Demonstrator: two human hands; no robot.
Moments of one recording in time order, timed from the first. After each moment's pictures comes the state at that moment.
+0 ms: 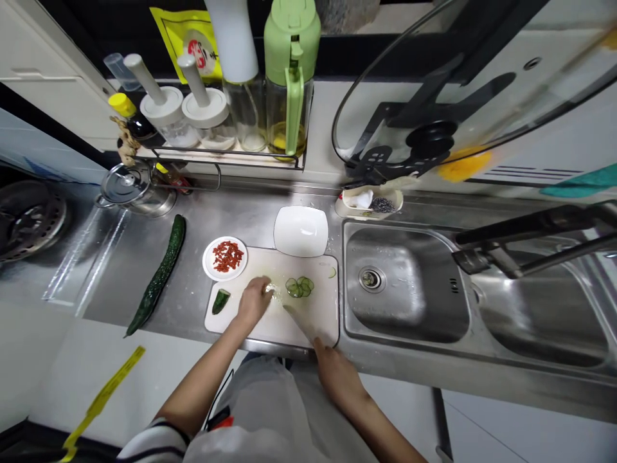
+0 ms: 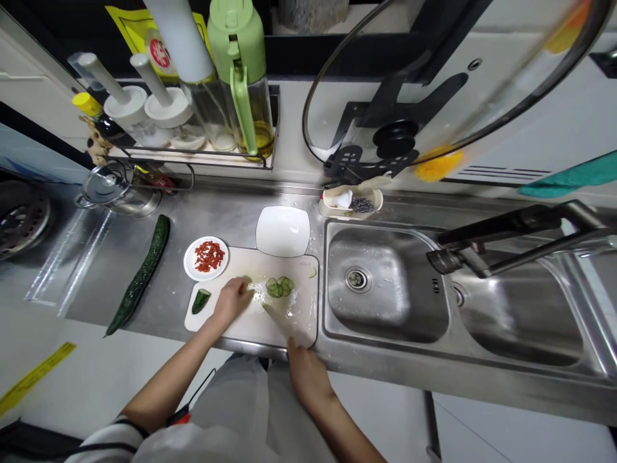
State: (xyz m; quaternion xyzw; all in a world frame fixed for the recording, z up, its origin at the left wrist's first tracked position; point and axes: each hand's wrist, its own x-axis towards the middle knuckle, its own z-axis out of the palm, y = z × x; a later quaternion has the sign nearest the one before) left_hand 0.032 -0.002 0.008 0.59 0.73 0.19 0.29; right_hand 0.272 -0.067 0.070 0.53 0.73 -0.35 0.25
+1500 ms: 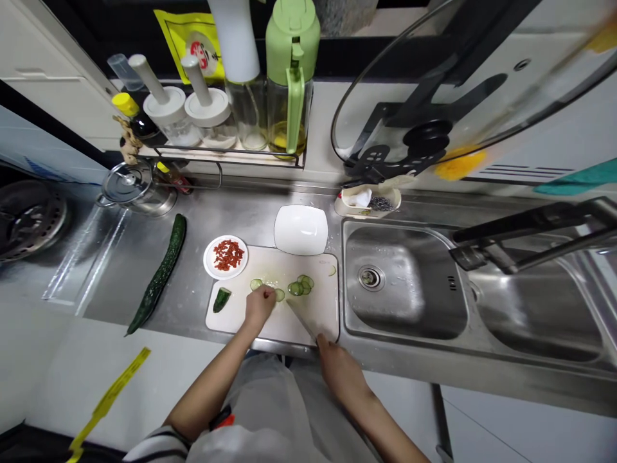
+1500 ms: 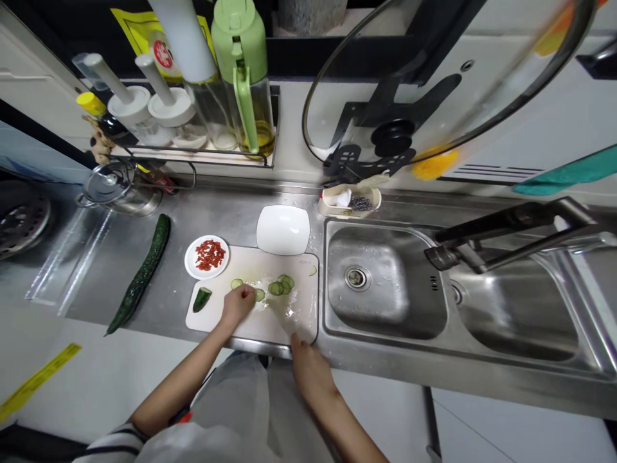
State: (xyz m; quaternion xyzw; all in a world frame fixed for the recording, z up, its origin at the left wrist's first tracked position) left_hand 0.053 -0.012 0.005 0.45 0.79 0.18 0.37; right_hand 0.271 -0.066 0.078 0.55 0.73 -0.33 0.25
